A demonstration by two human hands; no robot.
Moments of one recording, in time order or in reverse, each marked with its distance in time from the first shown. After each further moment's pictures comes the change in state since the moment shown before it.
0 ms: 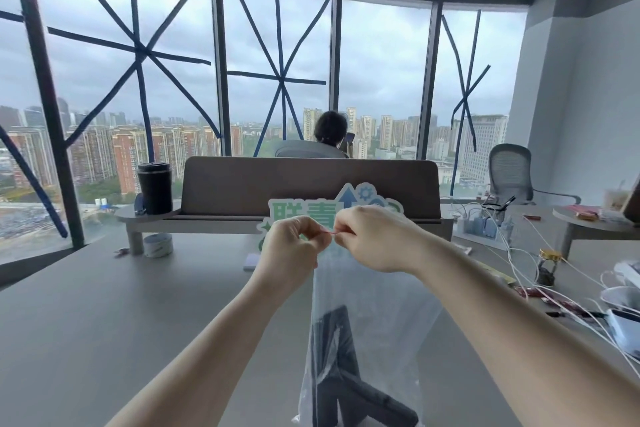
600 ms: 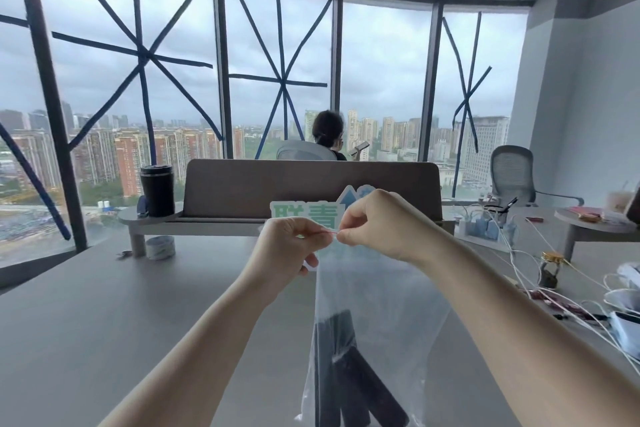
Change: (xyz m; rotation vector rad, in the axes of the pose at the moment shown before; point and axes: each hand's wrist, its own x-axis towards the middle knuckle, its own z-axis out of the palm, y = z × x) left_hand -0.002 0.011 -0.013 -0.027 -0.063 -0.047; right_hand 0.004 0.013 -0.004 0.260 0.184 0.064
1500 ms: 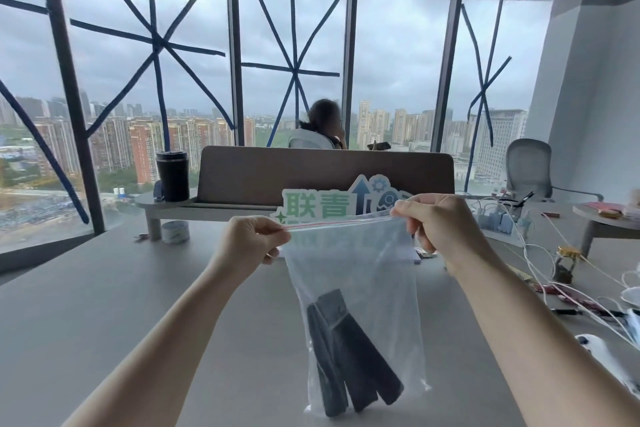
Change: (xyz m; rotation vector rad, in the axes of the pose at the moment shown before) left_hand 0.003 -0.045 -0.055 0.102 0.144 -0.067; right_hand -0.020 0.040 0.006 0.722 0.319 0.364
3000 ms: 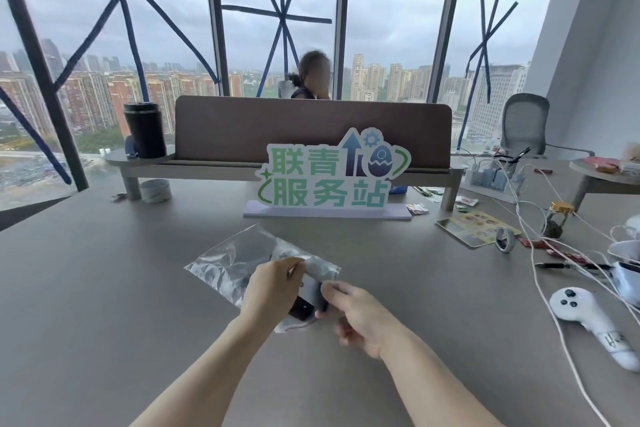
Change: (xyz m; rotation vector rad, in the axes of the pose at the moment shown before) left_hand -0.041 -0.119 0.091 0.491 -0.077 0.008; right_hand -0.063 0.172 0.081 0.091 -0.500 0.611
